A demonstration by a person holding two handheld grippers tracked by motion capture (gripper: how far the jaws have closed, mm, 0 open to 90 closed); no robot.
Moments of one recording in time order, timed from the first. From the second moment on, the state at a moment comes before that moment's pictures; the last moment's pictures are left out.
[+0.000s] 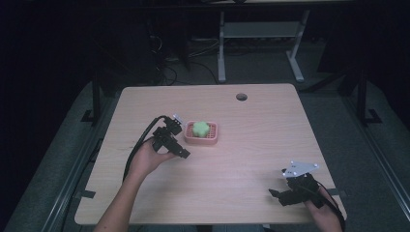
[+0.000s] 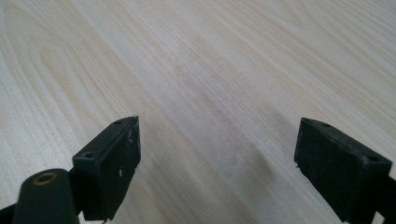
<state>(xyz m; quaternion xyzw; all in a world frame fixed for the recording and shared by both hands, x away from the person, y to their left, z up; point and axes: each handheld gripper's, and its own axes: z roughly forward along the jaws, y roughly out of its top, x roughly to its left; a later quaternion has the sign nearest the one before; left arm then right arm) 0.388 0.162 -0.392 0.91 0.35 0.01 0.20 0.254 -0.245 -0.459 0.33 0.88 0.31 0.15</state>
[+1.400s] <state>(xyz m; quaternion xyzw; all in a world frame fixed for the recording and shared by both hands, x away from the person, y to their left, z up) 0.333 0.202 -0.407 0.91 0.35 0.02 0.22 0.255 -0.246 -0.461 0.34 0.88 0.30 0.16</state>
